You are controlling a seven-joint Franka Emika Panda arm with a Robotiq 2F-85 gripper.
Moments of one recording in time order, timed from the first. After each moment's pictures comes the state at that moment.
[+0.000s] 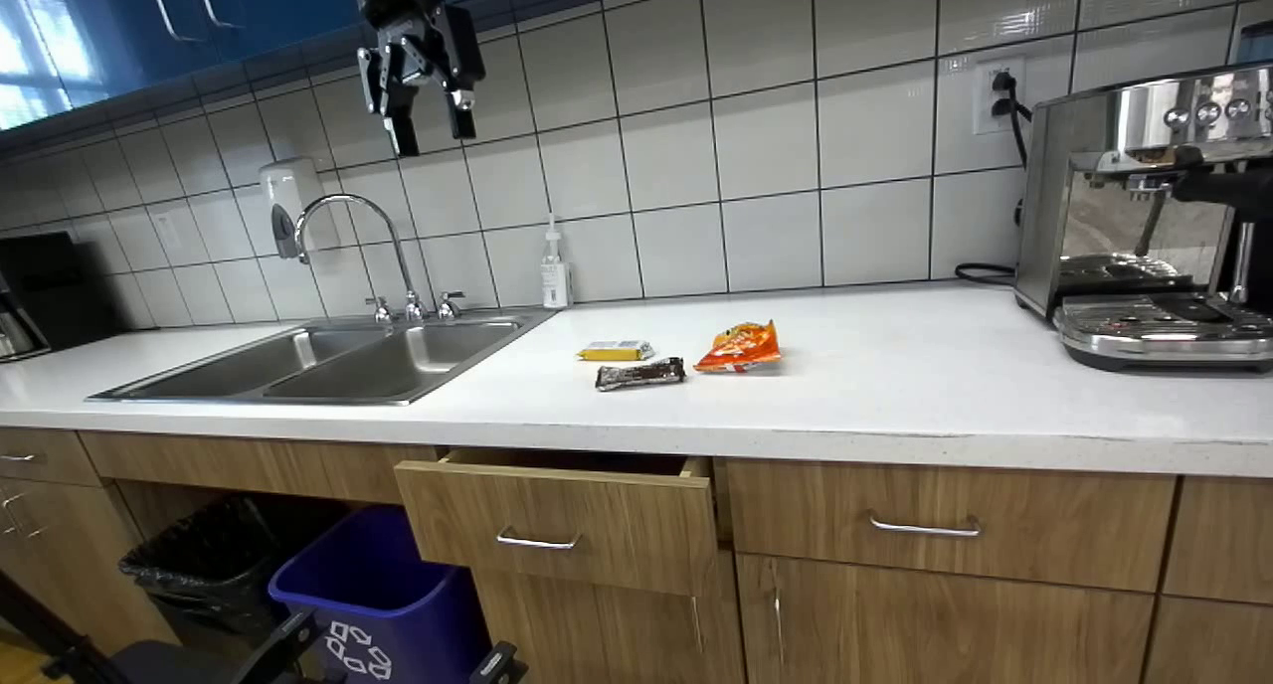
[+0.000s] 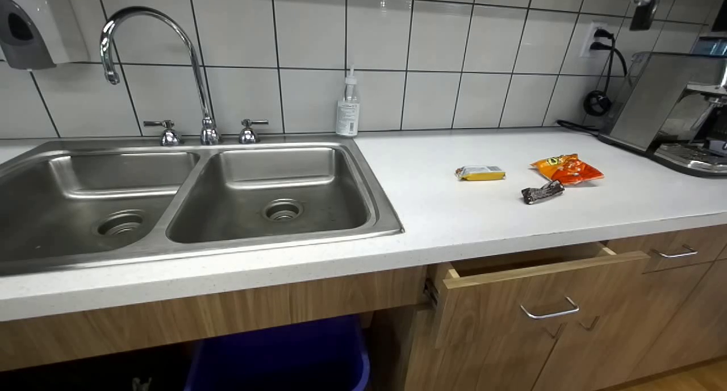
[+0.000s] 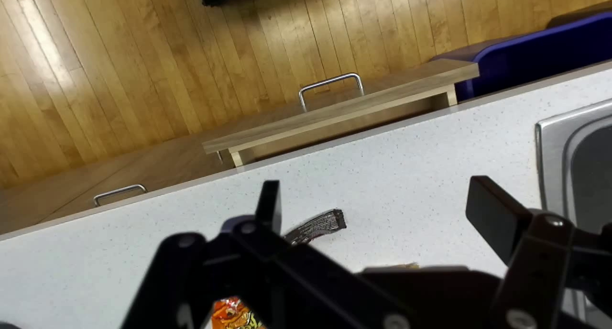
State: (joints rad) arm -0.03 -0.33 0.05 -2.18 -0.01 1.80 0.25
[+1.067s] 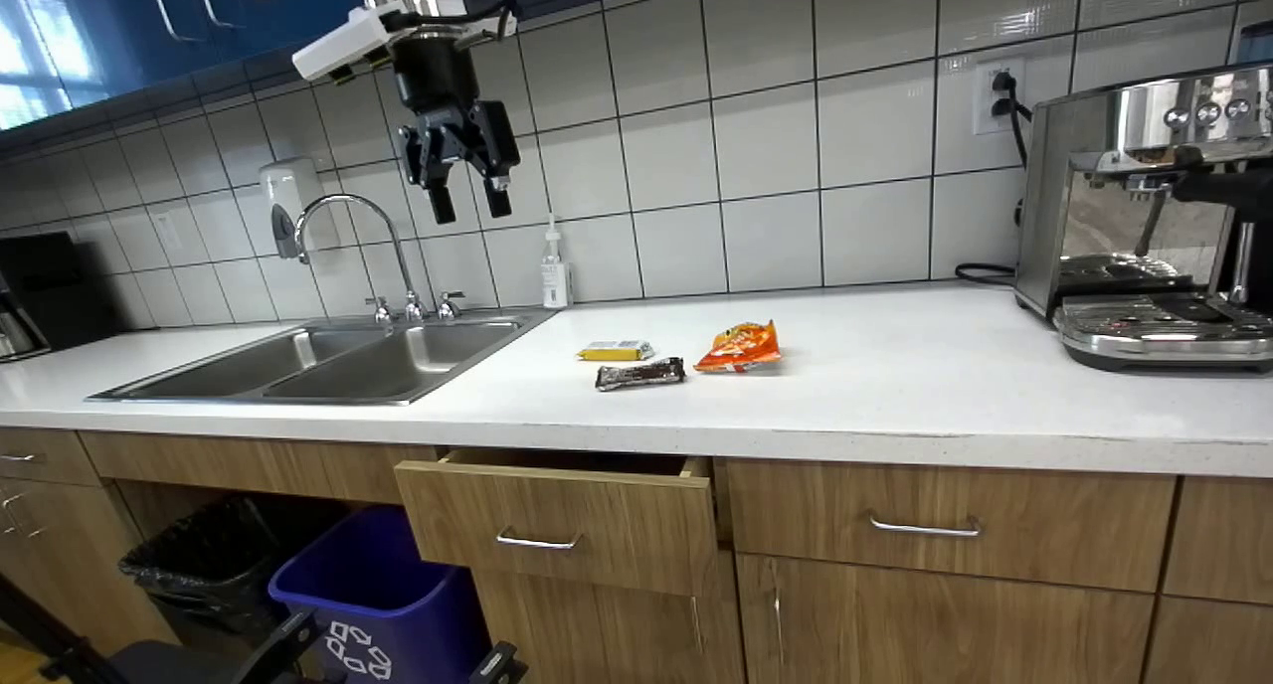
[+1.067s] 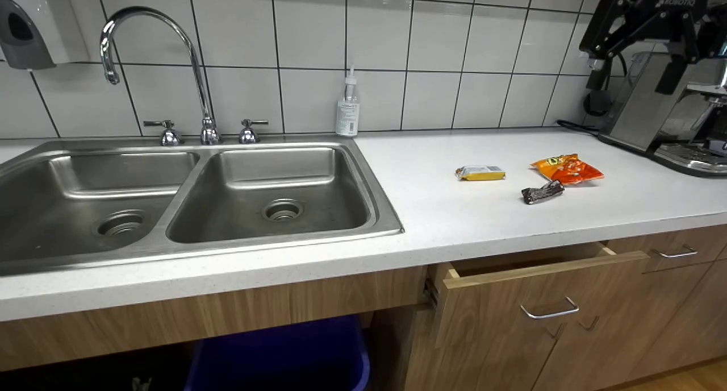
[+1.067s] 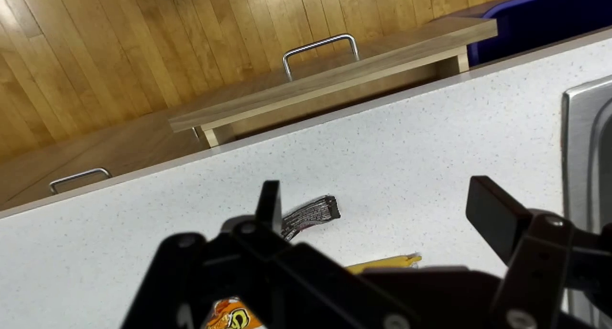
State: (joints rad) arm -0.03 -0.28 0.05 -2.33 -0.01 2.09 0.25
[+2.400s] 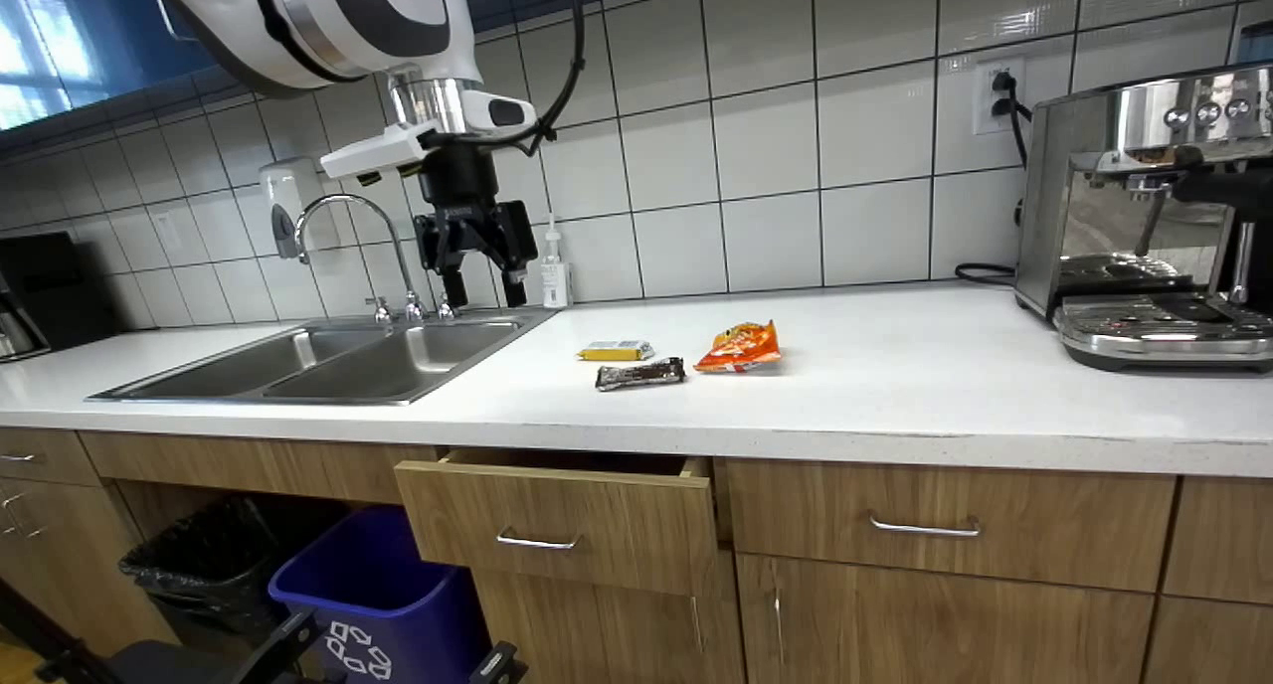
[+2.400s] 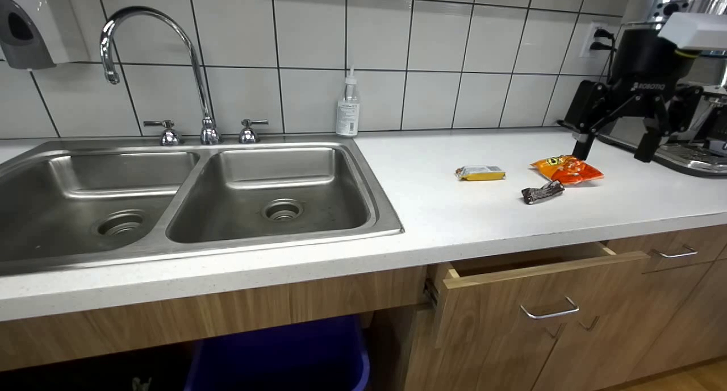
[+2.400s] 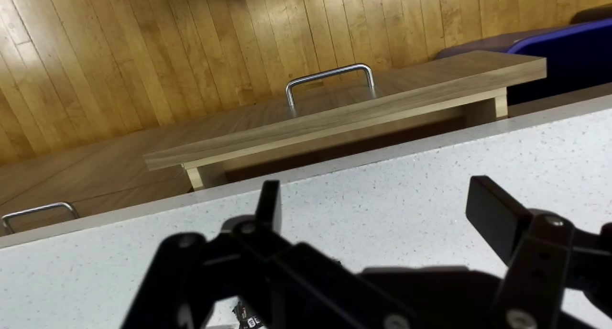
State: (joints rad) arm -0.03 -0.17 0.04 -2.45 -0.01 2.27 0.19
